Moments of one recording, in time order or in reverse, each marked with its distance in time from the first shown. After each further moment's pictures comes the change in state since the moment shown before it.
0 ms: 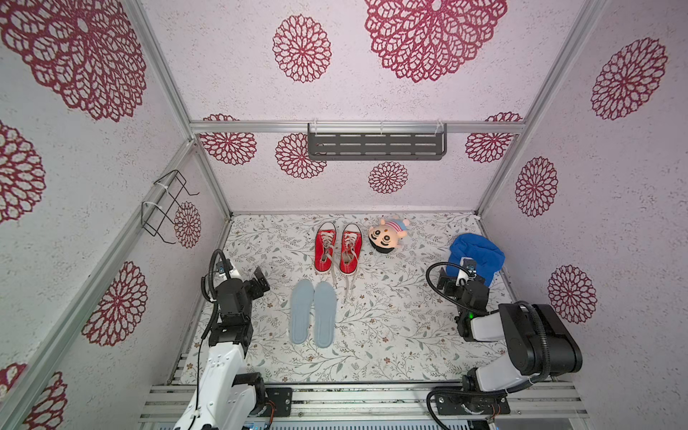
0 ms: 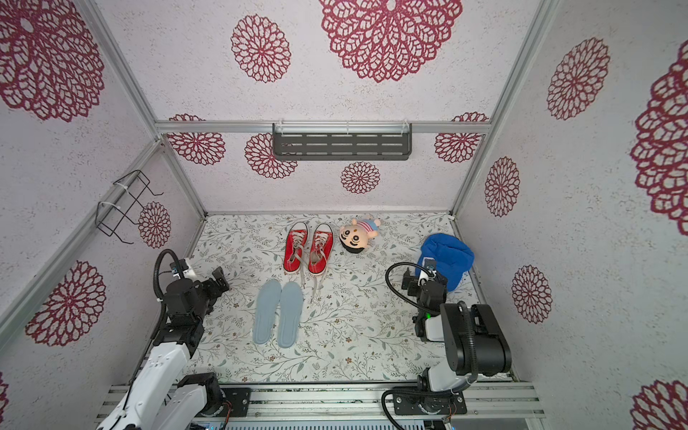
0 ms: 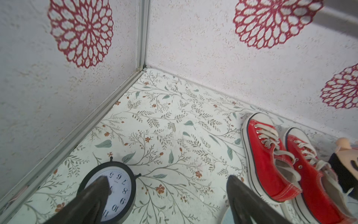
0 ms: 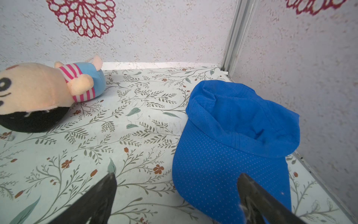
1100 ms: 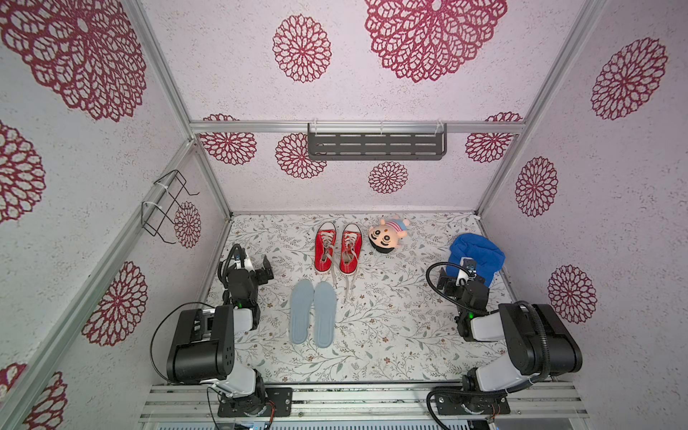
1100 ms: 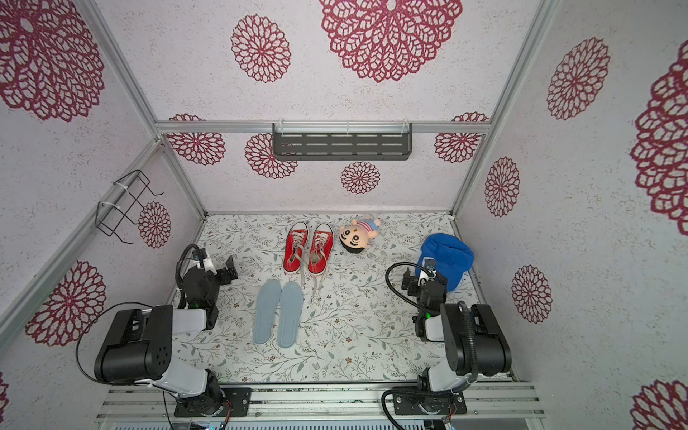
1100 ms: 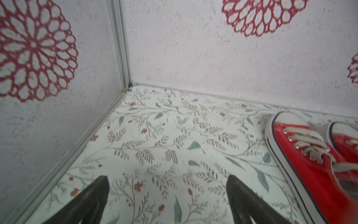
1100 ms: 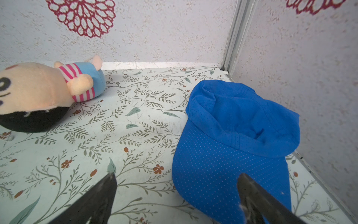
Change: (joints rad) left arm 0.051 0.663 0.038 0.808 0.092 0.198; right arm 0.000 0.000 0.000 0.000 0.000 0.000
